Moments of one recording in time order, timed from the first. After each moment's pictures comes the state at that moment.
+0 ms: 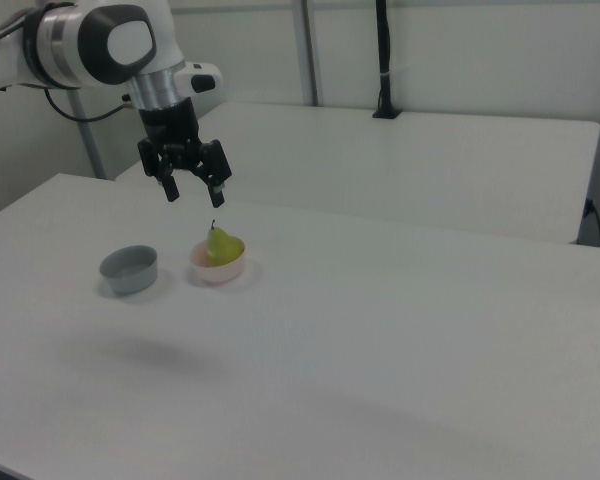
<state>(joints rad) -0.02 0.09 0.05 -1.60 -0.09 1.71 0.02</state>
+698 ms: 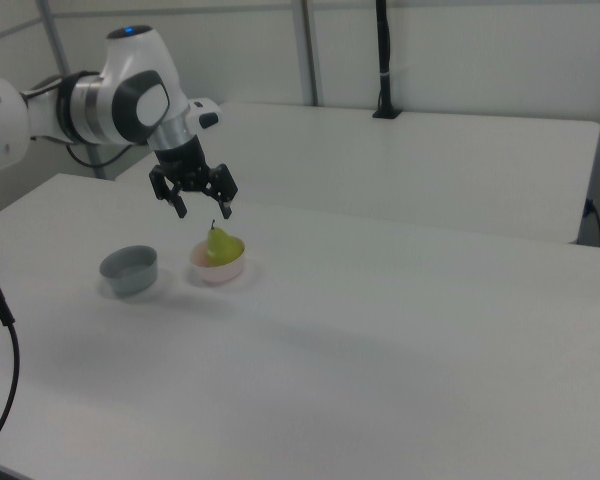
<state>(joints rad) 0.07 0.30 0.06 -1.60 -0.08 2.05 -0.06</state>
